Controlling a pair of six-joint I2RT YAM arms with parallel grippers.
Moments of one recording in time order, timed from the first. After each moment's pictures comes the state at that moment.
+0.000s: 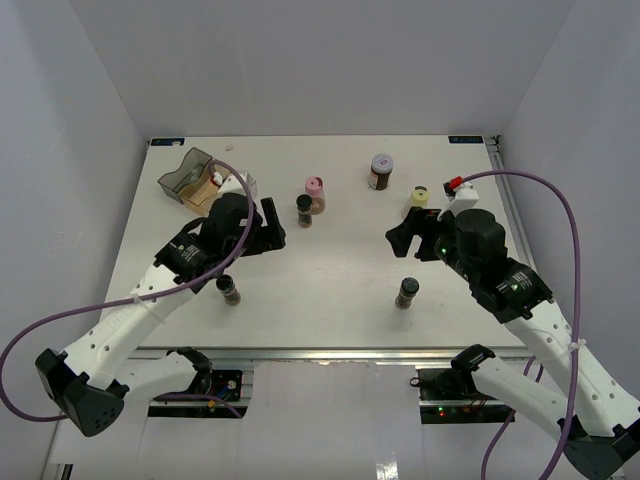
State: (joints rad) left arm -0.66 1.07 1.13 -0.74 -0.34 -0.63; right arm 0.59 0.79 0.95 -0.53 0.08 0.43
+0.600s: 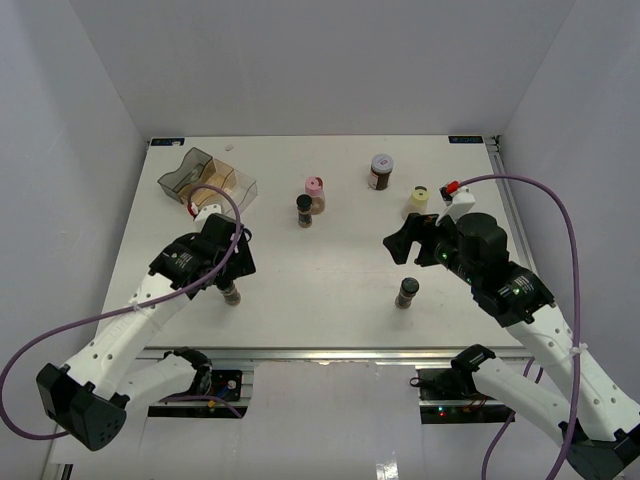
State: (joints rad) left arm -0.54 1.01 0.99 -0.97 -0.40 -0.69; right arm 0.59 0.77 0.93 -0.54 0.02 0.41
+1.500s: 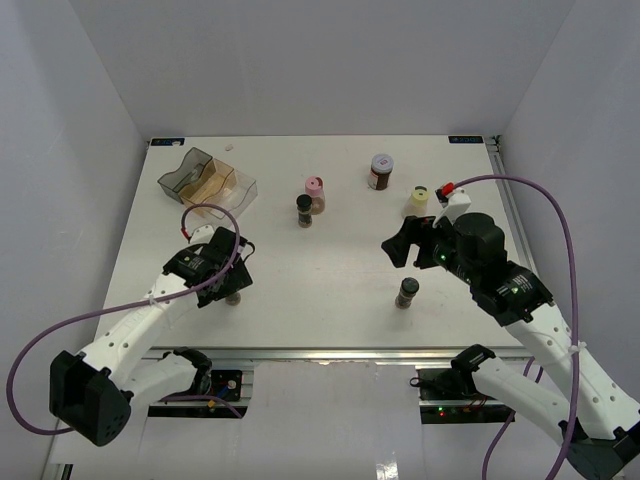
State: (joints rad) left arm -0.50 1.04 0.83 -0.98 -0.41 -0.88; right arm 0.59 0.78 0.93 -0.55 -0.02 0.39
